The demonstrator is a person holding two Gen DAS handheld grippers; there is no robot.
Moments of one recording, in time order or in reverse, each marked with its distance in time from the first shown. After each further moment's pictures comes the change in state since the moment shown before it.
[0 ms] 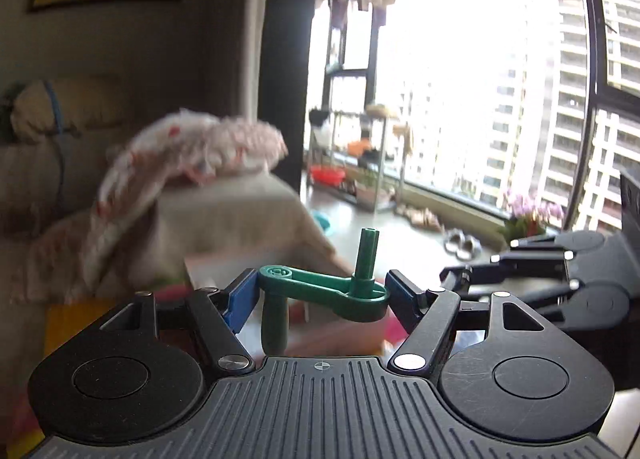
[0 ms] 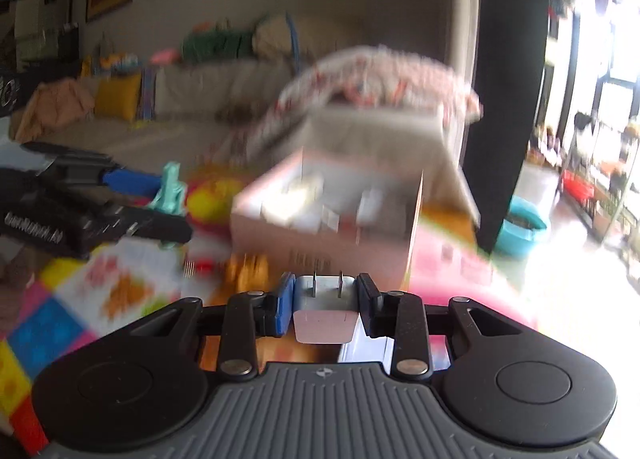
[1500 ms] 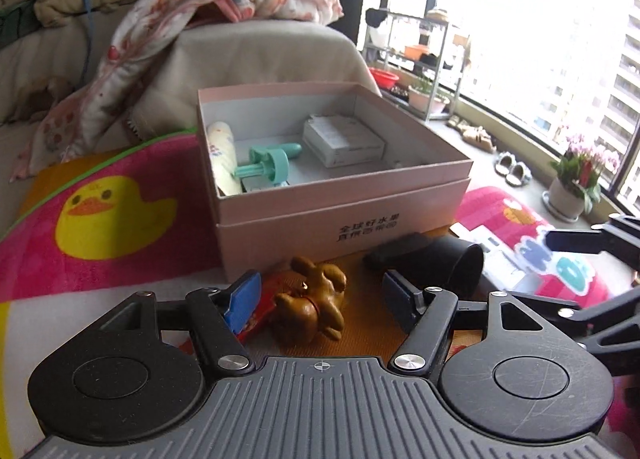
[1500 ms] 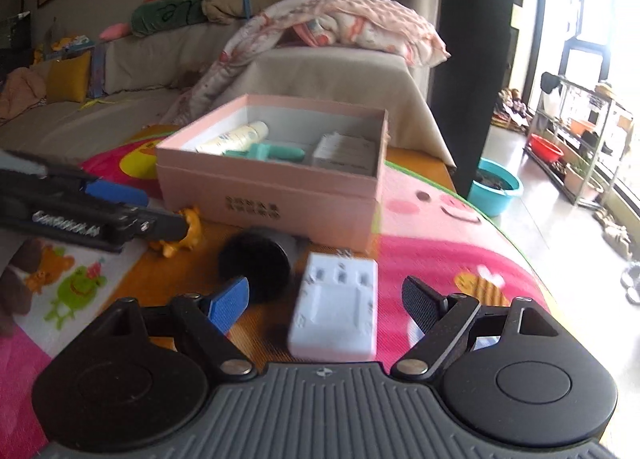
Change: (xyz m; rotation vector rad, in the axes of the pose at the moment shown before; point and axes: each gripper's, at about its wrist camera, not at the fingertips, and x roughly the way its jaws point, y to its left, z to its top) left arm 0.085 0.002 -0.112 -0.095 0.364 0.143; right arm 0.057 -0.017 -0.073 0.086 0.188 -0.120
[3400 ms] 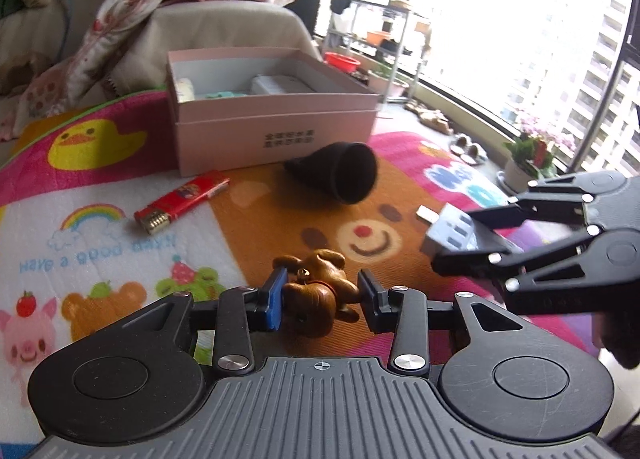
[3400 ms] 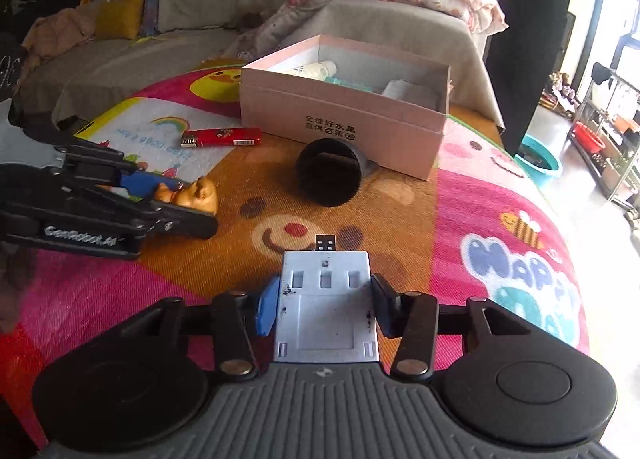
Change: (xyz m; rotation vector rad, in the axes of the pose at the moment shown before) left arm -0.073 -0.028 -0.061 0.006 0.031 -0.141; right arm -0.043 0.030 -0.025 -0.109 0.126 0.132
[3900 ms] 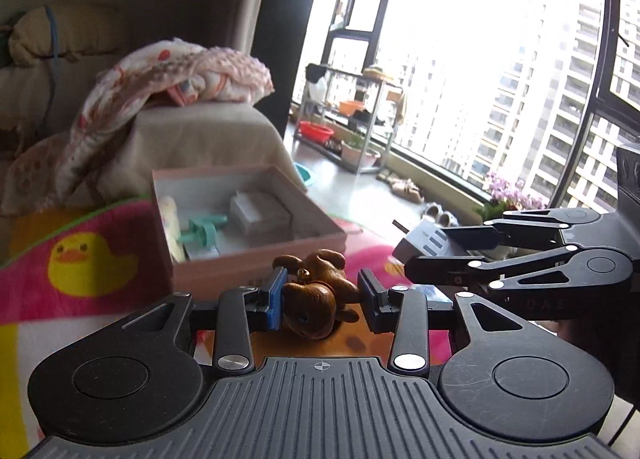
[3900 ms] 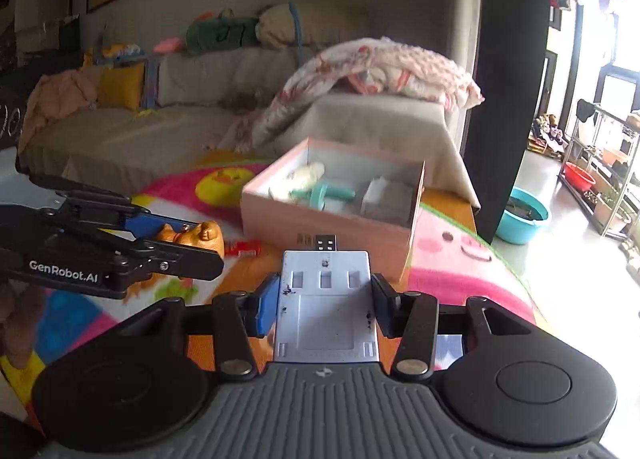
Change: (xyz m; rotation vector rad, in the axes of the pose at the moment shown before) left arm -0.037 0.008 0.086 0.009 -0.219 -0.068; right arm -0.056 -0.022 0.063 0.060 -0.227 0.004
